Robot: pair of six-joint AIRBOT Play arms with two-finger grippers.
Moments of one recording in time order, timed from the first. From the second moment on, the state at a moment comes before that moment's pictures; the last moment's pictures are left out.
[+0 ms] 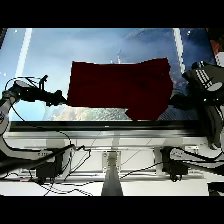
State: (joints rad) left arm 0.32 -1.60 0.91 0.94 -1.17 -1.09; right arm -0.48 -1.34 0.80 -1.10 1.17 1.14
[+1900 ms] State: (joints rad) left arm 0.29 -0.84 1.27 1.08 -0.69 -1.14; right arm -0.36 -0.87 1.45 -0.56 1.14 1.10
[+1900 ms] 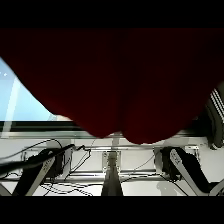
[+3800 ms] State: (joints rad) left arm 0.28 -1.40 1.20 1.32 -1.01 -1.15; right arm -0.25 -1.33 1.07 -1.31 1.32 1.32
